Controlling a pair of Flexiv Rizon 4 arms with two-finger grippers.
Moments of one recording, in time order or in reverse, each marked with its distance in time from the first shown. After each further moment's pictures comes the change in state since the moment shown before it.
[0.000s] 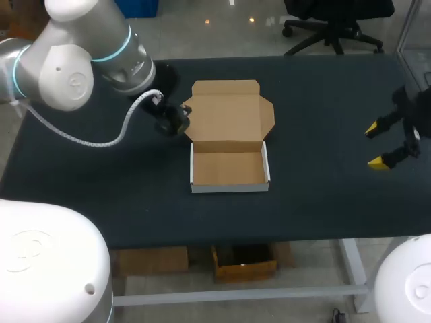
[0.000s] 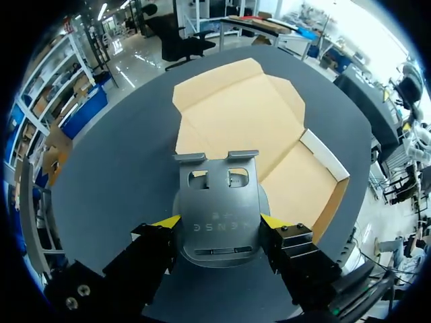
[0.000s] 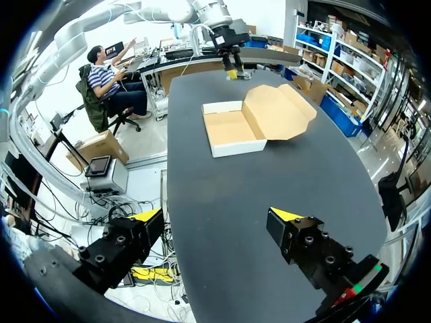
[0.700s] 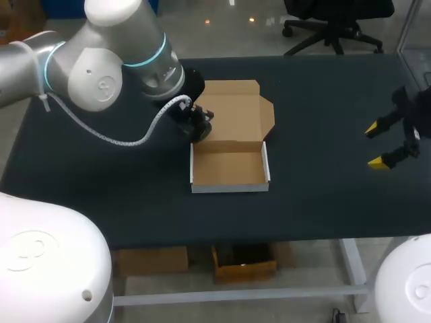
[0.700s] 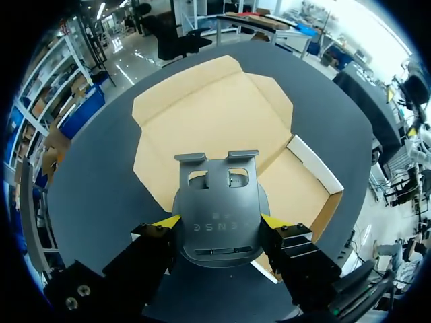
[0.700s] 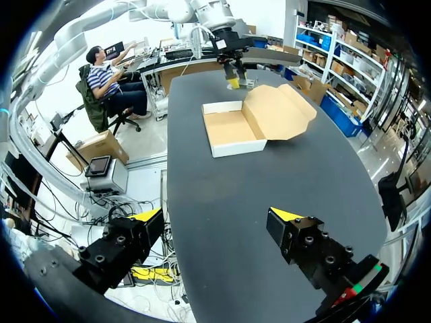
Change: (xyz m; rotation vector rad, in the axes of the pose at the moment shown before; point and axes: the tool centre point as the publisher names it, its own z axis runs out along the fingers) left arm 0.046 -0.022 0.020 -0.022 -0.011 -0.006; right arm 0.000 0.000 0.000 0.000 0.000 0.000
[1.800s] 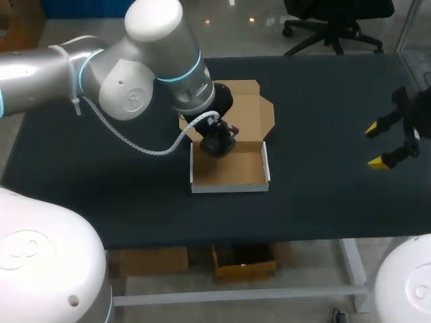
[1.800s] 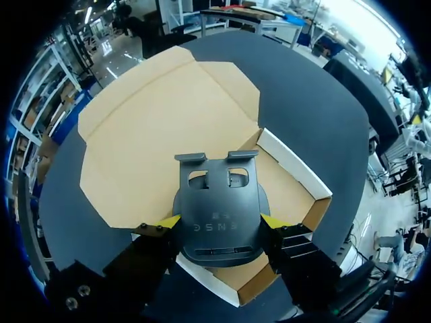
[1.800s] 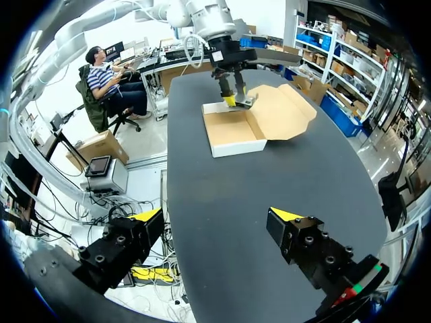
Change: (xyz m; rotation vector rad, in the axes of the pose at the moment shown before) left arm 0.063 -0.008 0.034 -0.033 0.024 0.058; right arm 0.000 0.000 0.000 0.000 0.000 0.000
